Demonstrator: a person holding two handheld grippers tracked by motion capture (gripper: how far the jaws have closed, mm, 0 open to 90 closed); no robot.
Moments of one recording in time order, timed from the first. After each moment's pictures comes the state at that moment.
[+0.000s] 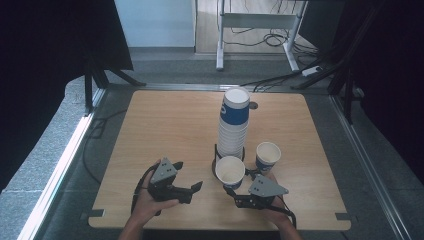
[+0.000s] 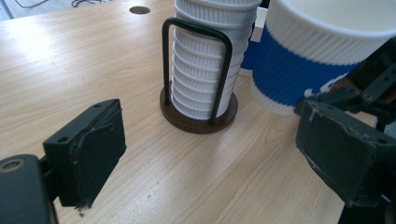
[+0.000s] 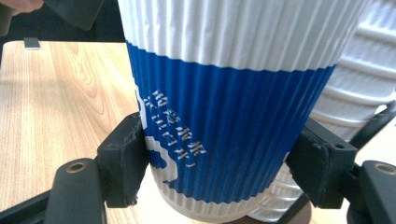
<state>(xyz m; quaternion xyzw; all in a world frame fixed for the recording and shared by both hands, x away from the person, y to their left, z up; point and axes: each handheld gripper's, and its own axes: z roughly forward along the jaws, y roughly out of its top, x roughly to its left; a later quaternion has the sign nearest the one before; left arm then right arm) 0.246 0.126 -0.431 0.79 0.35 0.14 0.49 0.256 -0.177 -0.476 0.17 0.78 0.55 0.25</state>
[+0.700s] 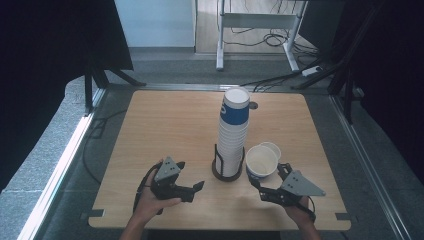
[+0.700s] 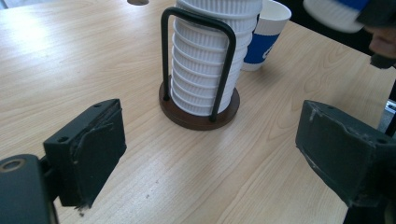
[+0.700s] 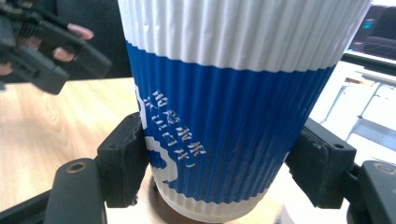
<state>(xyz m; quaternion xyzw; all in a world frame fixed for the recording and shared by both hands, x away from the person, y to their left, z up) 0.253 0.122 -0.435 0.79 0.35 0.13 0.48 0.250 -0.239 -0.441 0.21 0.72 0.59 0.30</state>
